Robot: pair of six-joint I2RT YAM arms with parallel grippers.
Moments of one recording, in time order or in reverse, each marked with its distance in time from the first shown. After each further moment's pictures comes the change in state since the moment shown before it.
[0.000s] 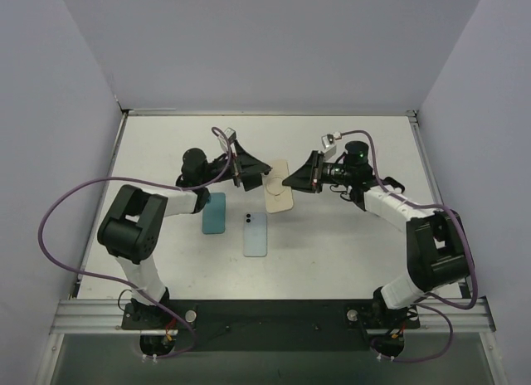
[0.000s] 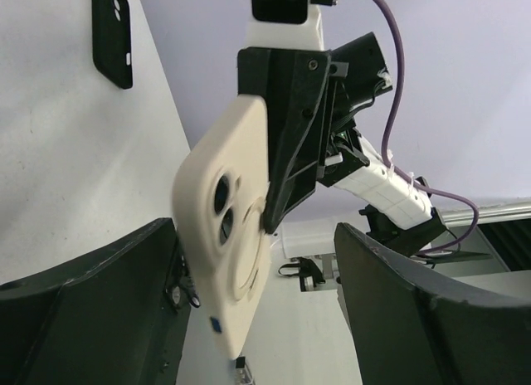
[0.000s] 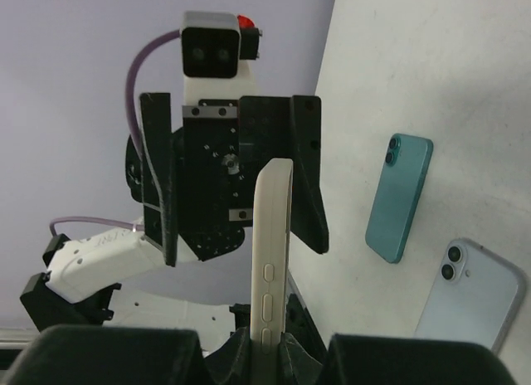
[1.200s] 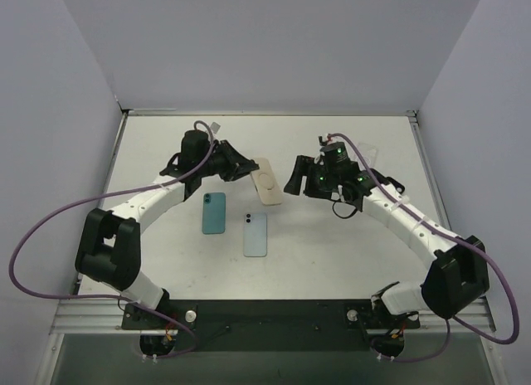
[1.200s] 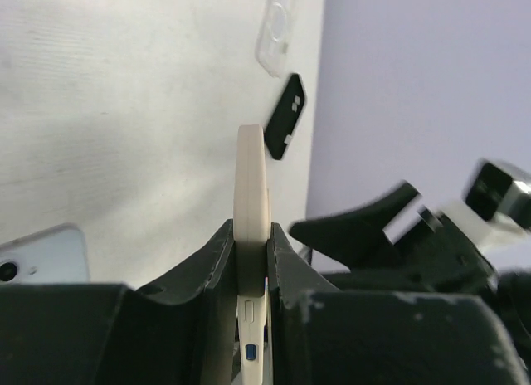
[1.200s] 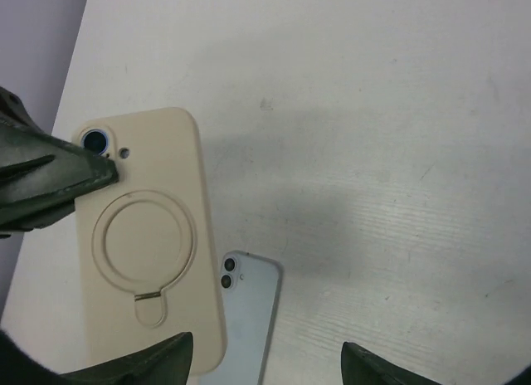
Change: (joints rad) left arm -0.002 -0.221 0.167 -0.933 -0.397 0.399; right arm 0.216 -0.140 0.232 -0.858 0.800 -0.486
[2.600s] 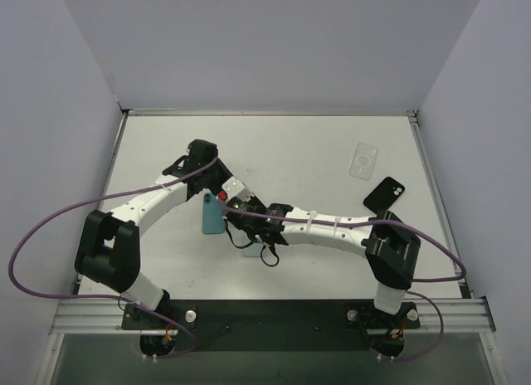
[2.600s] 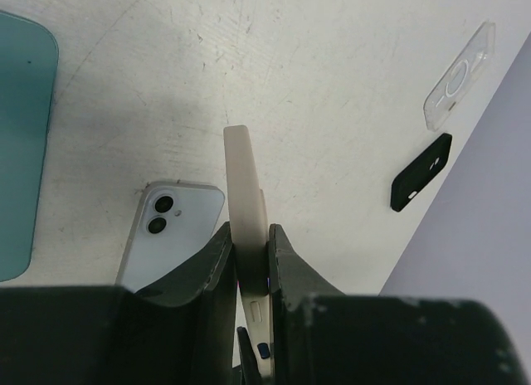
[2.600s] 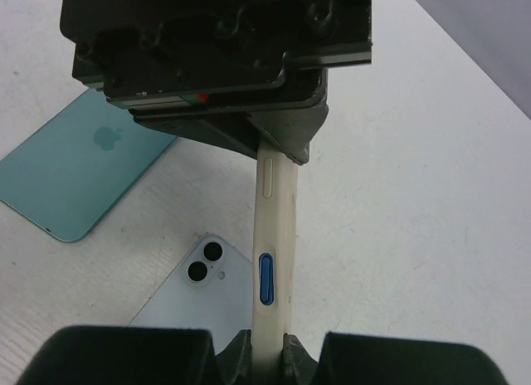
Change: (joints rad) left arm -0.040 -0.018 0.050 -0.474 -0.362 0.045; right arm 0.655 0.375 0.213 0.003 0.867 -0.429
